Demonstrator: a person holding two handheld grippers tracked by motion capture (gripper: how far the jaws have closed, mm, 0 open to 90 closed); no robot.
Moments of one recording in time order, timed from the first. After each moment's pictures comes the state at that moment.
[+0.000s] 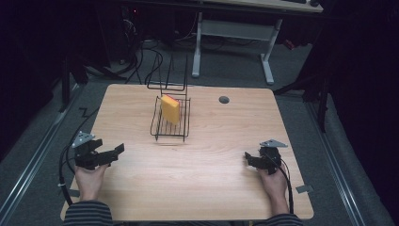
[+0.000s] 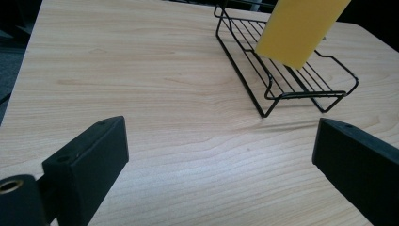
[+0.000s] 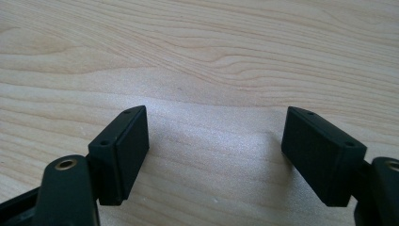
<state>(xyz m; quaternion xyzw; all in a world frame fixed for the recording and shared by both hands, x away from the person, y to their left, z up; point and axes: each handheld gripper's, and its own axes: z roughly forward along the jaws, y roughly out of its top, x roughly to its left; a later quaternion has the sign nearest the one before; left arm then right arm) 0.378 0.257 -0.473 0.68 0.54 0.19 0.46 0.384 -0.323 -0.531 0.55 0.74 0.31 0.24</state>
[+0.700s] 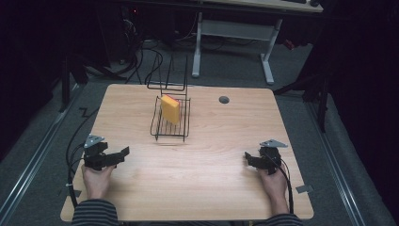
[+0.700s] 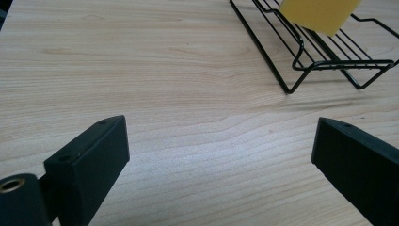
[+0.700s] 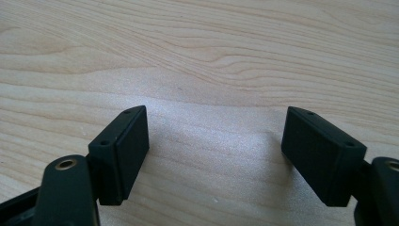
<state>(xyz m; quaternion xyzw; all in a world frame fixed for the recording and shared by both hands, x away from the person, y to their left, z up) 0.391 0.245 -0.502 0.70 0.55 0.19 0.42 0.384 -0.322 -0.531 0.55 0.74 0.31 0.24</state>
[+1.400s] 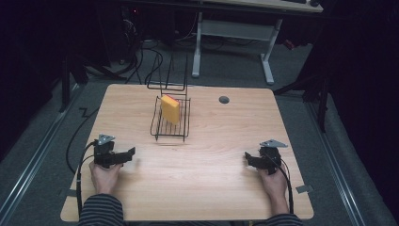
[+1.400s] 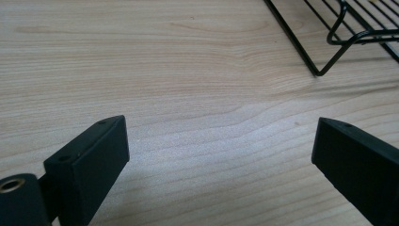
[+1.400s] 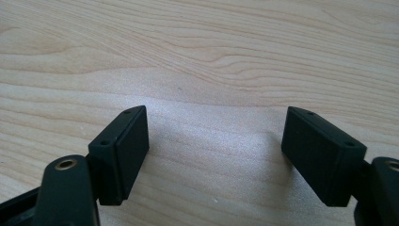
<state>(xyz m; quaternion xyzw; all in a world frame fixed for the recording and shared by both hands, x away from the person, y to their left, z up) 0.411 0.229 -0.526 0.72 0.55 0.19 0.38 0.384 -0.323 -0.531 0.55 0.74 0.31 0.24</state>
